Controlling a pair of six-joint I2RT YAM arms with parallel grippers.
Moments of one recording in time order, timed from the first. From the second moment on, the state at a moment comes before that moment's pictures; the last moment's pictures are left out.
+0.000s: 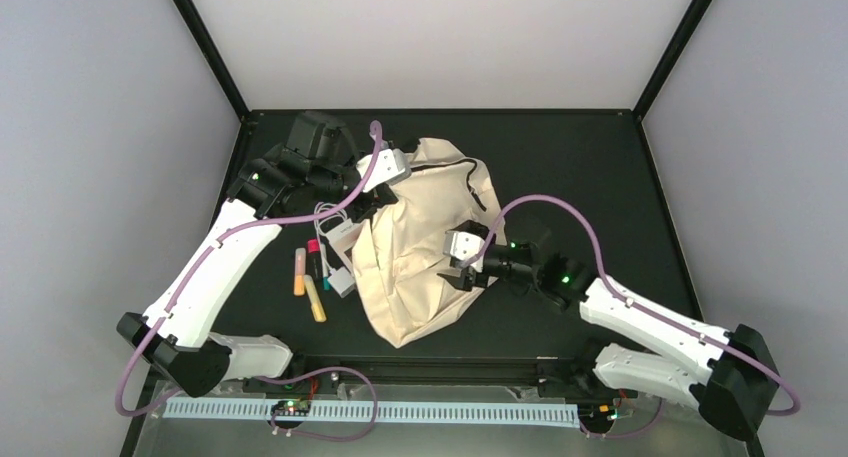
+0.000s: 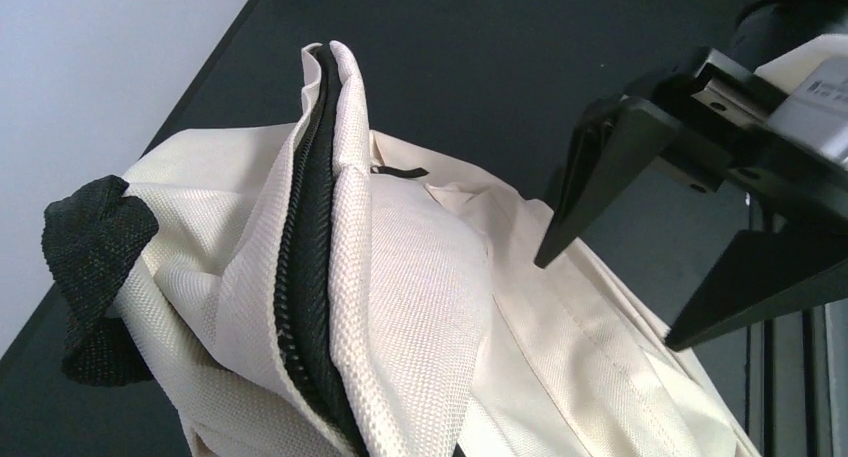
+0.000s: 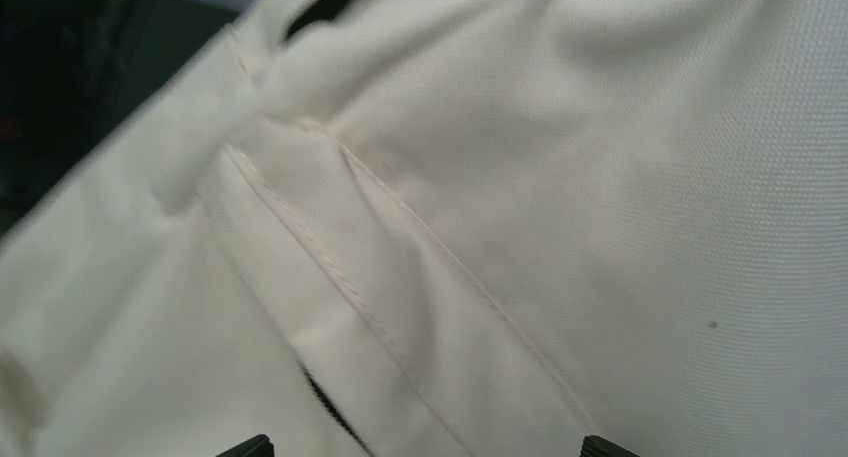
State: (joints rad) left arm -0.53 1.28 1.52 -0.96 0.50 0.56; right arm 0.85 1.00 0.66 -0.01 -0.36 -0.47
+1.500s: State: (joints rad) left arm -0.53 1.28 1.49 -0.92 0.40 0.54; right arm 1.05 1.10 0.61 0.05 -0.29 -0.62
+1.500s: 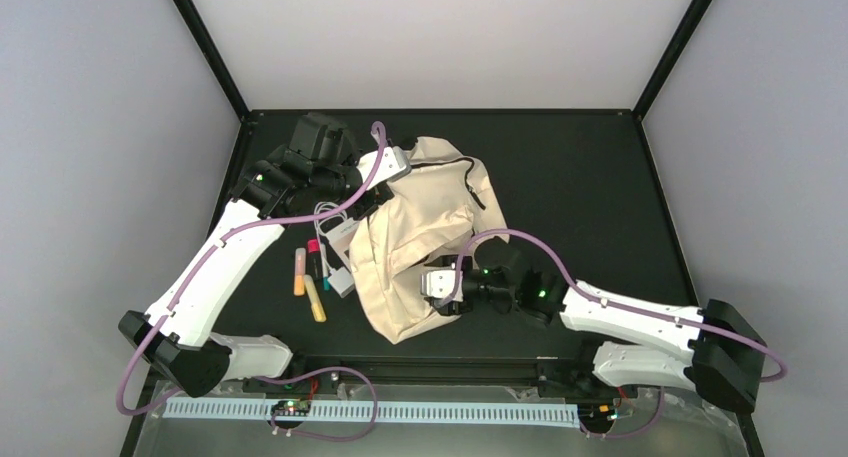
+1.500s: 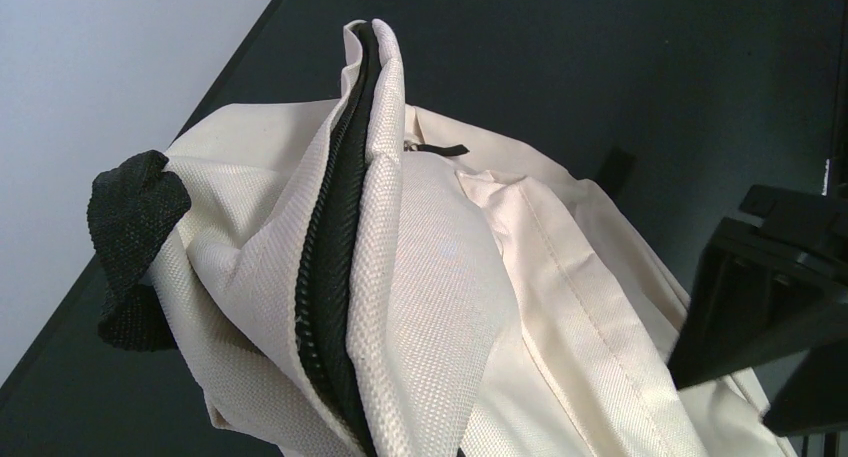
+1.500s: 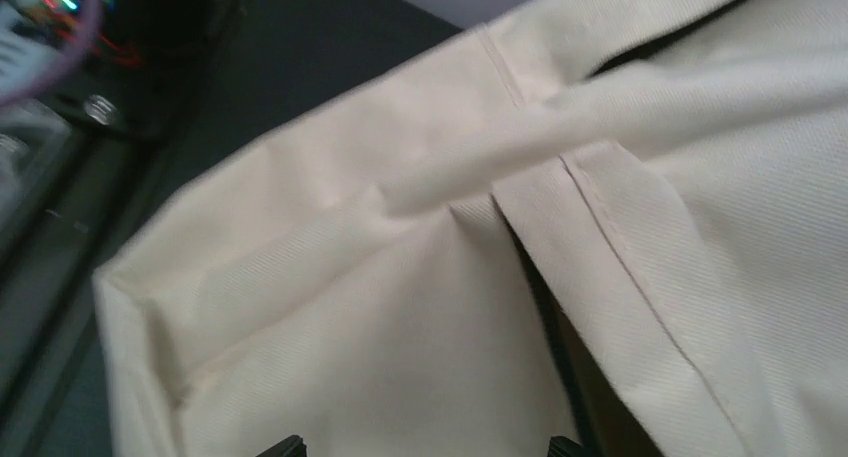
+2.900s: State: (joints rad) left arm -0.48 1.38 1.33 -0.73 0.37 0.41; right arm 1.03 1.18 0.62 0.03 -0.20 -0.62
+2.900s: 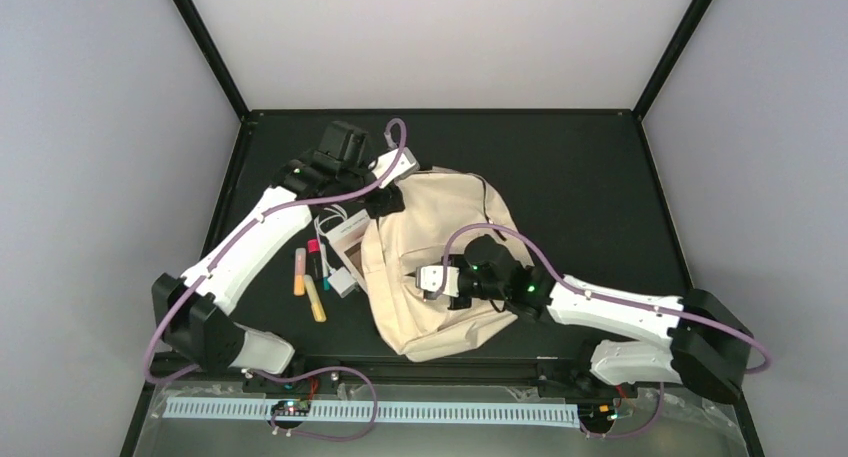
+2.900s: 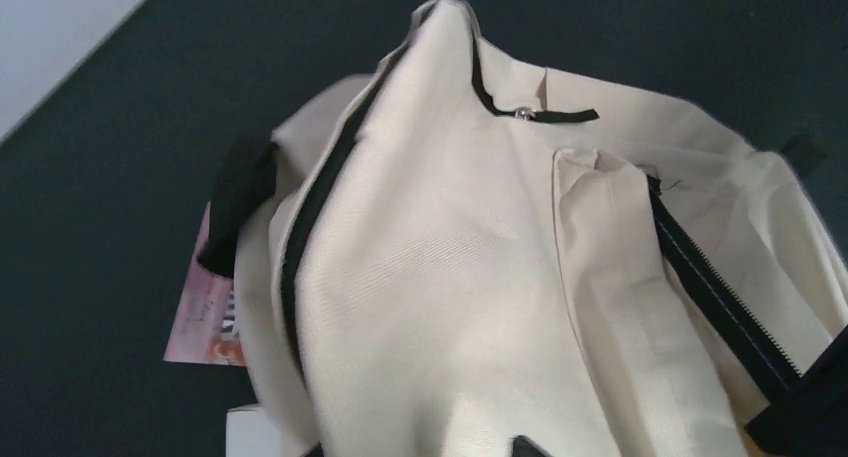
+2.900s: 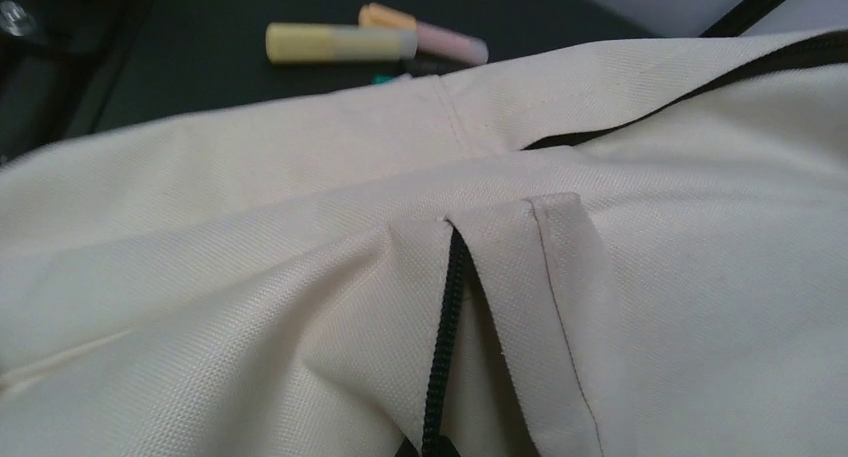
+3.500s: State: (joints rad) left arm -0.42 1.58 1.45 -0.94 0.53 0.48; right arm 1.03 1.22 0.76 -0.07 -0.16 -0.70
